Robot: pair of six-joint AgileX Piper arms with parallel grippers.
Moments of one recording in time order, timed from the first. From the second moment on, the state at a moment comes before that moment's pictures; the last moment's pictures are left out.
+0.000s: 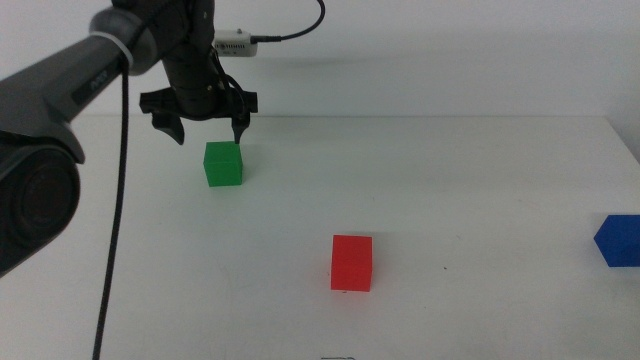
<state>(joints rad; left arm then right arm) -0.25 2.24 -2.11 0.11 1.17 -0.32 -0.07 -0.01 0.03 0.00 0.19 -0.07</state>
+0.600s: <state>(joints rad) -0.25 2.34 -2.11 0.09 1.05 -0.32 -0.07 -0.01 0.03 0.00 0.19 -0.07</state>
